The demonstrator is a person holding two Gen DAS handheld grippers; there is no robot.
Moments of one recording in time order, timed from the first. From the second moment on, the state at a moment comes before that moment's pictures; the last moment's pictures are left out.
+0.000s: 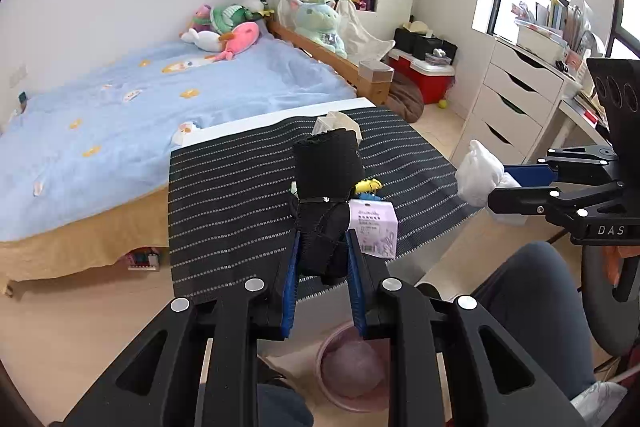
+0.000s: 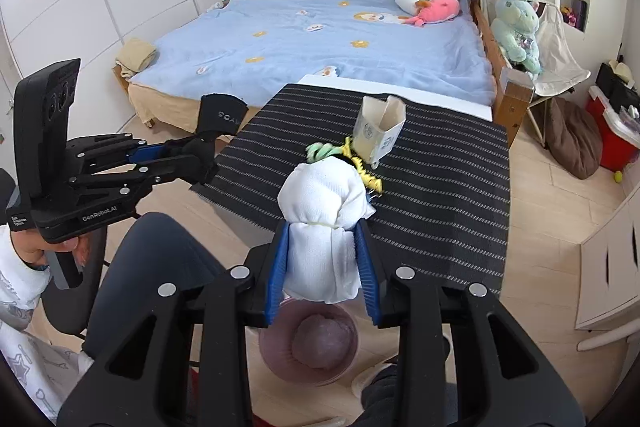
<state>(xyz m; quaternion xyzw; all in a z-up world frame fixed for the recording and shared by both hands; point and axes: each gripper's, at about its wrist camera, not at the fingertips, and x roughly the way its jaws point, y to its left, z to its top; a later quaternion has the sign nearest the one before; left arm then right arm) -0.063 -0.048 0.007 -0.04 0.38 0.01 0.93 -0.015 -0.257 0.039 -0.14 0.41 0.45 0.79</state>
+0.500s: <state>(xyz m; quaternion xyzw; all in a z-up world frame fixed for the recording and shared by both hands) -0.102 -0.052 -0.008 -0.06 0.39 0.02 0.92 -0.059 -0.256 -0.006 -0.15 0.45 0.46 0.75</state>
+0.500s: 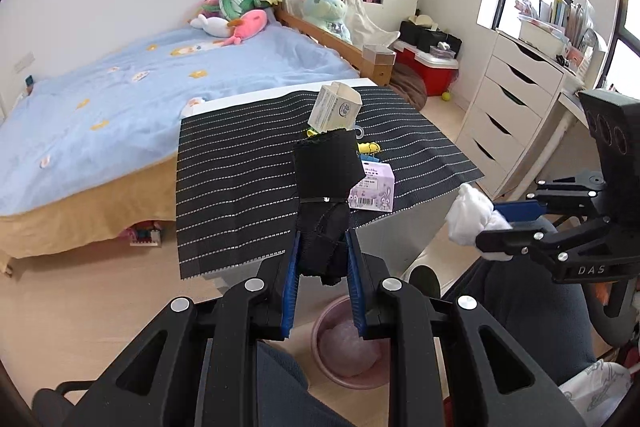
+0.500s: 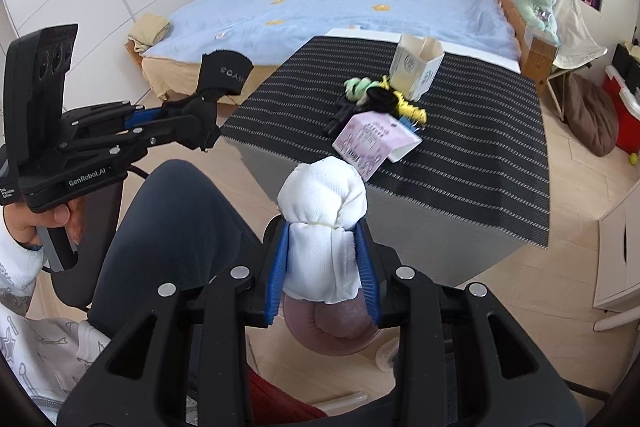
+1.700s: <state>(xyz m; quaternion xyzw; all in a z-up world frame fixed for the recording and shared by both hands) -0.102 -0.101 -0.004 0.01 0.40 -0.05 0.92 -0.049 -0.309 0.024 -0.13 0.42 0.39 0.81</state>
